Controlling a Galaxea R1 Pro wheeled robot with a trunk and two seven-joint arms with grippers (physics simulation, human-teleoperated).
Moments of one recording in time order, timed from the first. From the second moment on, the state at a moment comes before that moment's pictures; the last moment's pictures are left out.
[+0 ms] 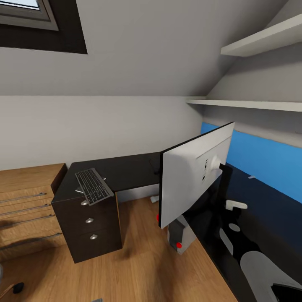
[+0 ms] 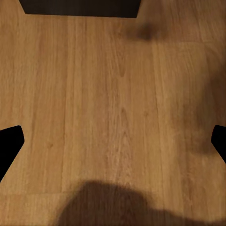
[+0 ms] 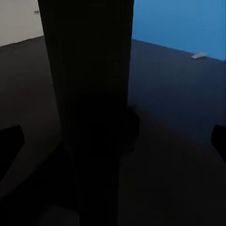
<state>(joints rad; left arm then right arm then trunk) -0.16 -0.04 0.02 -0.46 0.22 -0.16 0.11 -0.74 -0.11 -0.14 -0.44 -0.01 -0.29 -0.21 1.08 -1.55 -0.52</state>
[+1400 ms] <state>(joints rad) -0.16 -0.05 0.02 -0.45 0.22 -0.16 0.11 -0.76 -0.11 -0.13 -0.44 -0.01 -0.37 -0.21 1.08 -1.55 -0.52</state>
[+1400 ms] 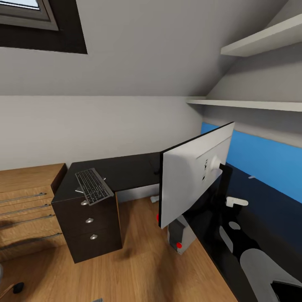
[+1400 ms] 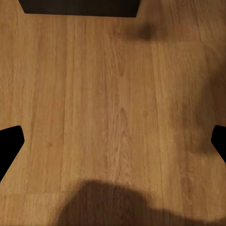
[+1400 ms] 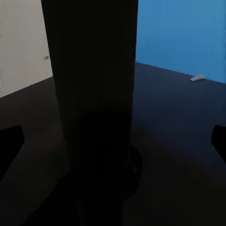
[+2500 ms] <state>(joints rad) -0.16 -0.06 0.02 -0.38 0.21 -0.18 0.11 -0.72 -0.04 -0.12 -0.38 -0.01 -0.37 -0.21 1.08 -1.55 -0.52</state>
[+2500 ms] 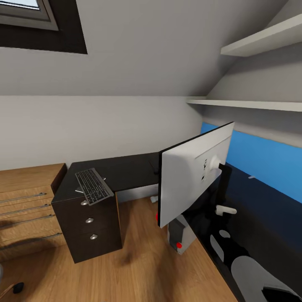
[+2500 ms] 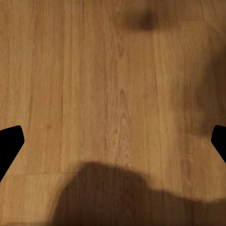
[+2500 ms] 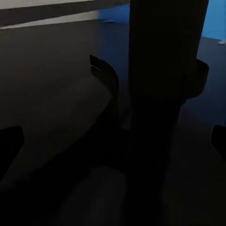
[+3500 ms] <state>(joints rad) -0.16 -0.06 0.02 -0.38 0.21 -0.18 0.11 -0.72 -0.04 -0.12 -0.38 -0.01 -0.37 -0.22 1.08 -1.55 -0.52</state>
